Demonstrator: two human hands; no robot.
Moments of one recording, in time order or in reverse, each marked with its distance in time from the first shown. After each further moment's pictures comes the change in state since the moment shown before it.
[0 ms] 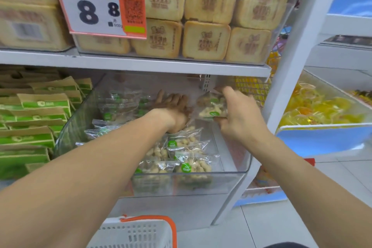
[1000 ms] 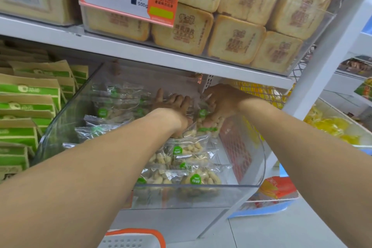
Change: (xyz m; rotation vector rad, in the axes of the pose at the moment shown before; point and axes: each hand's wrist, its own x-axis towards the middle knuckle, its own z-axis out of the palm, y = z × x) left_hand 0.006 -0.005 0.000 0.008 -0.040 -0.067; right_hand 0.106 -0.005 0.021 -0.117 -0.649 0.083
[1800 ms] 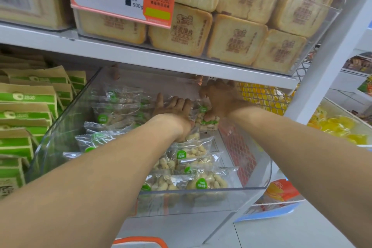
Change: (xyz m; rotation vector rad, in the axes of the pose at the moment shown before) left_hand 0.001 0.003 0.002 -0.053 0.010 -0.015; right_hand 0.025 0.002 0.018 -0.327 0.299 -0.120
